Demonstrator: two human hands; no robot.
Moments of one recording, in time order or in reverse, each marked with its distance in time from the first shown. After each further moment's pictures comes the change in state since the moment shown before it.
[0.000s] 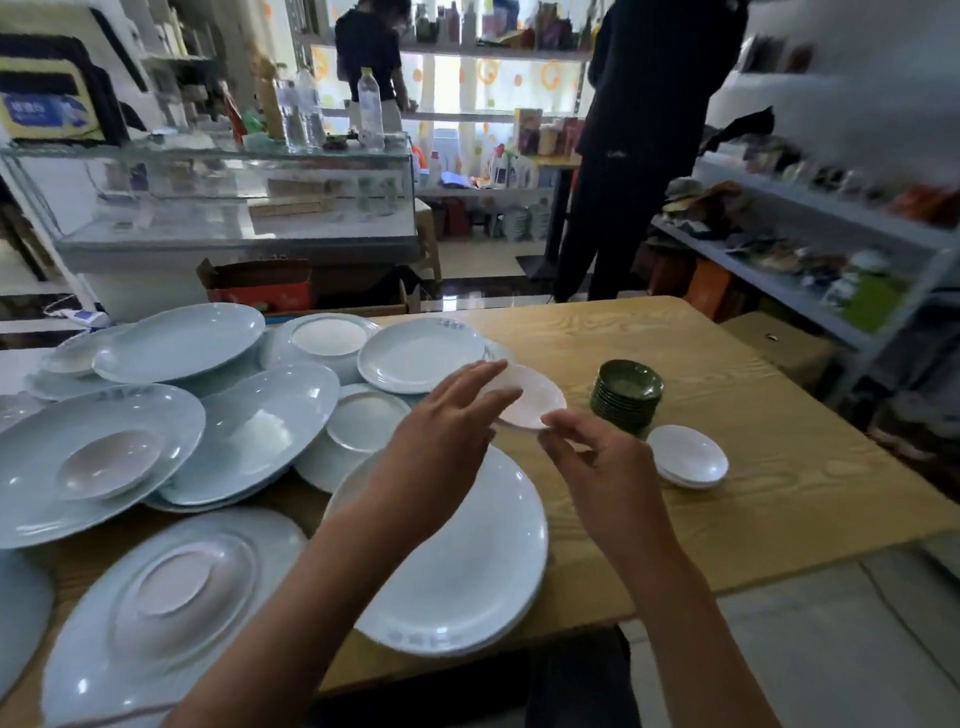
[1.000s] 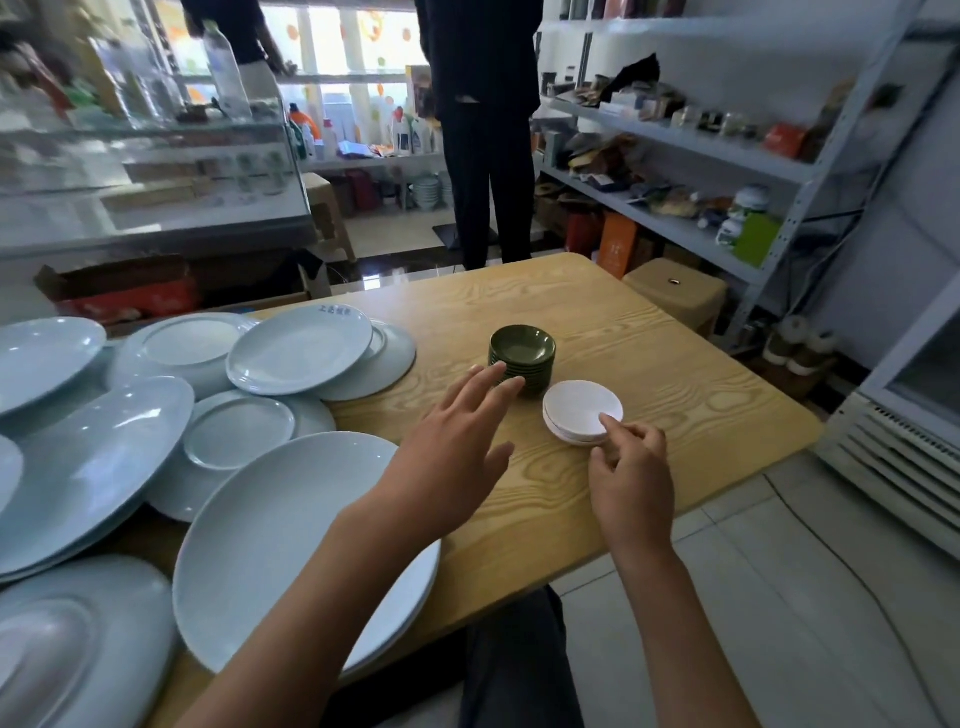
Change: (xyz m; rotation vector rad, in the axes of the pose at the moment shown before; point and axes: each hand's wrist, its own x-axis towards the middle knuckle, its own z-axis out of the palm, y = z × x) left_hand 0.043 0.063 0.089 -0.057 -0.306 0.089; right_hand -0.018 0.134 -0.070 -0.402 0.331 0.358
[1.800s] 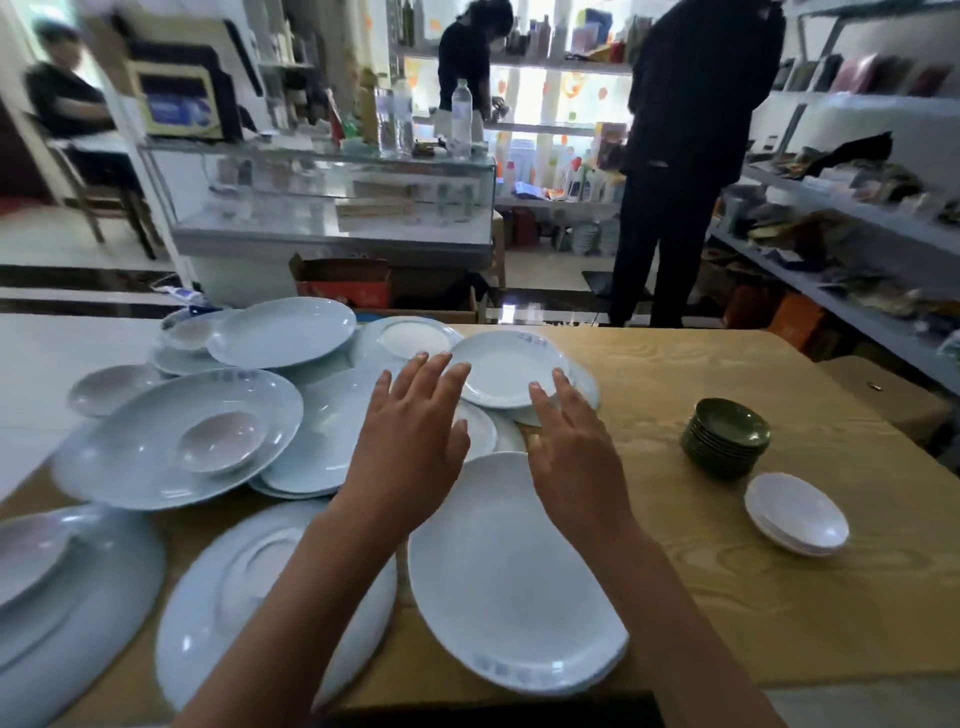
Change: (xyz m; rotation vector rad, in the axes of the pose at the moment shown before) left_hand -0.115 -0.124 -0.106 0.258 0.320 -0.484; right_hand -0.056 -0.210 0.100 -0.079 -0.240 -0.746
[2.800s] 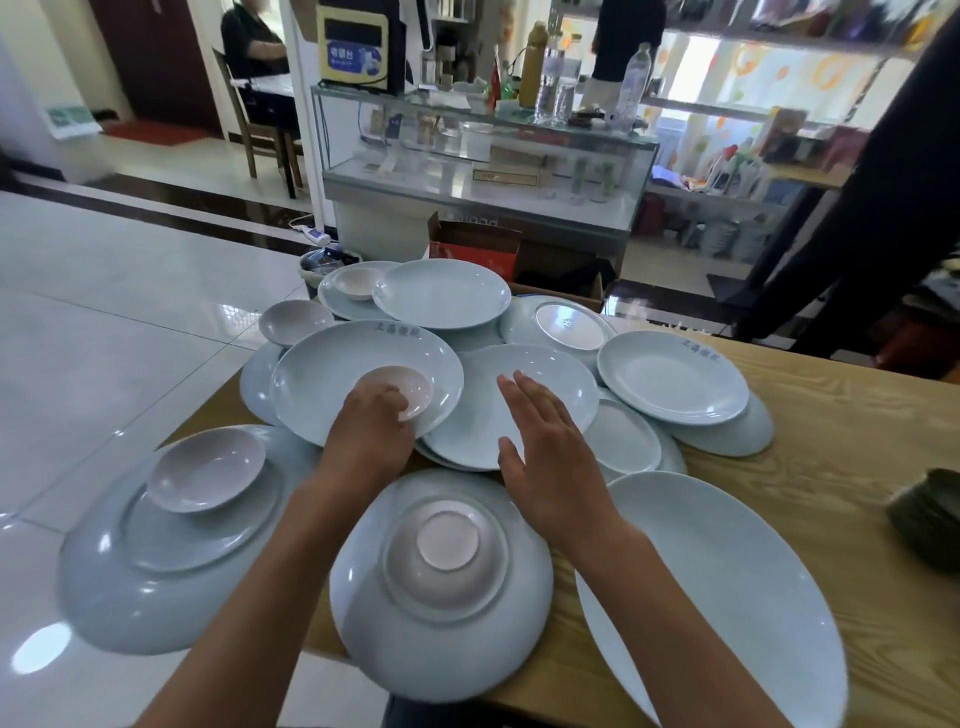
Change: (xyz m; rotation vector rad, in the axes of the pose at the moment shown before) left_hand -0.054 -0.211 0.001 -0.081 0.012 -0.521; right_hand 0.019 -0.155 0.078 0.276 -0.365 -0.286
